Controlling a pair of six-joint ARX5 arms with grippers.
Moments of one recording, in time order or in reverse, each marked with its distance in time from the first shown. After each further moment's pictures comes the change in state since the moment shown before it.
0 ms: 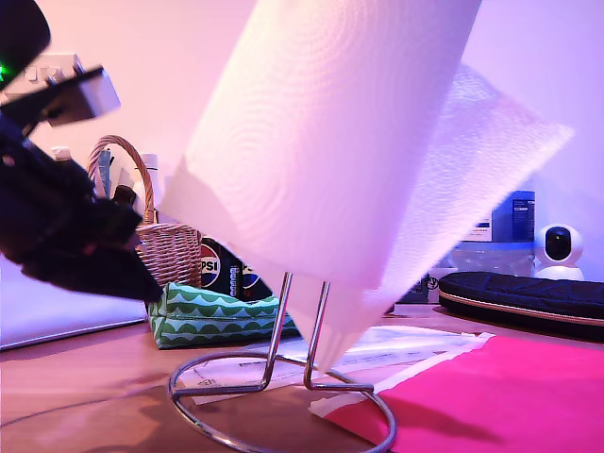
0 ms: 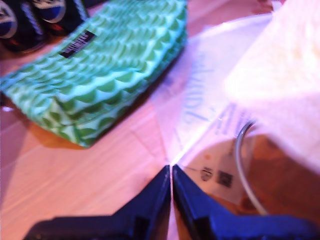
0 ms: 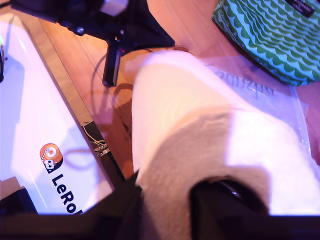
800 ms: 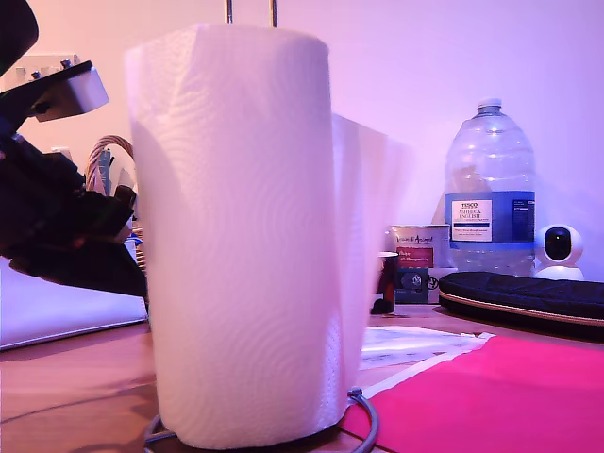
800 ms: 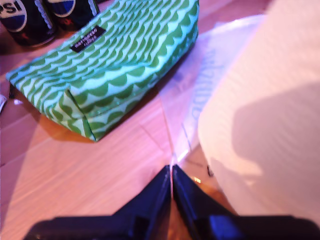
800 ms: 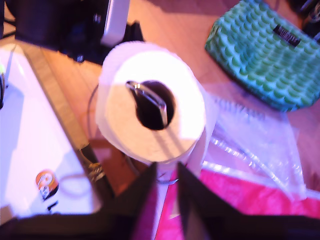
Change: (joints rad) left arm 0.011 -0.001 0.000 -0.024 0.002 0.021; right arm 0.000 0.000 0.000 0.104 0.013 0.000
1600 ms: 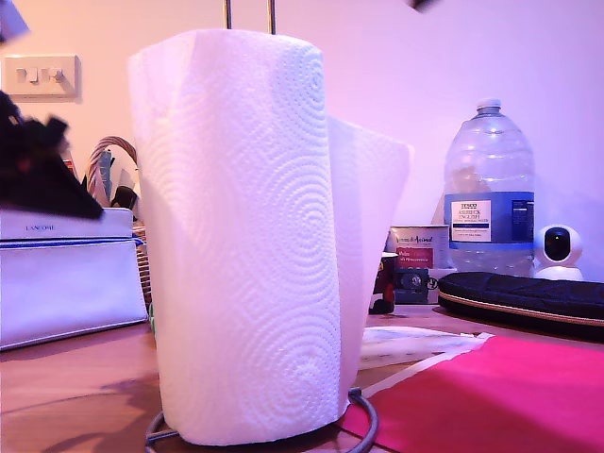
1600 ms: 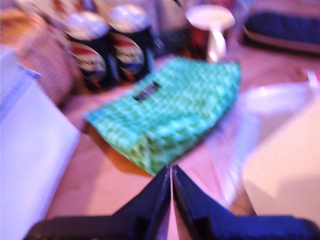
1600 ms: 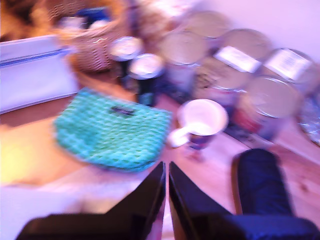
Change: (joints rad) left arm 0.266 -0.227 0.000 -0.021 0.175 -0.017; right arm -0.463 -0.130 -0.273 0.531 0.037 0.000
